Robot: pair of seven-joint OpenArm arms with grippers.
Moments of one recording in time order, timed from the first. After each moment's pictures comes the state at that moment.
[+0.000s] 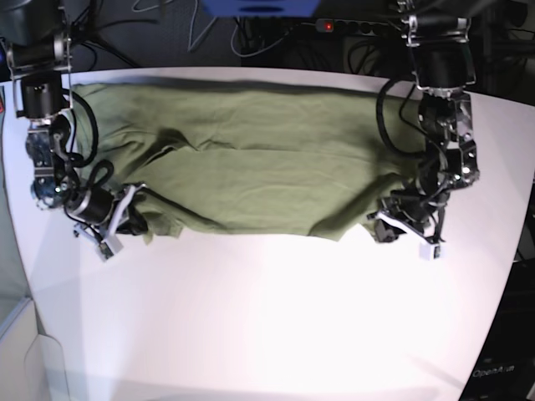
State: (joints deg) left arm -6.3 -9.8 -11.5 73.3 -29.9 -17.7 37.4; right arm 11.9 25.5 -4.9 61.3 15.1 40.5 -19.8
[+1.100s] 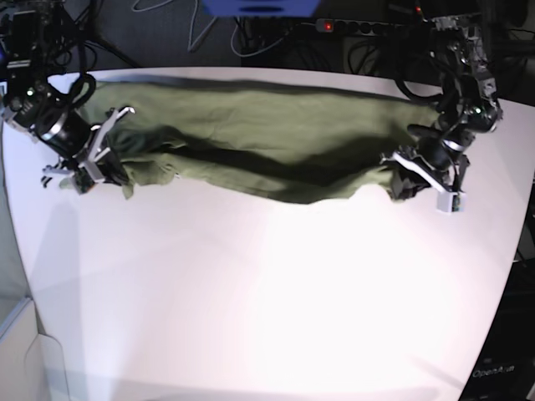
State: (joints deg) left arm 12.3 -8.9 -19.1 98.1 -29.9 -23.1 43.3; right arm -21.4 22.9 14.7 107.4 15.4 40.7 -29.6
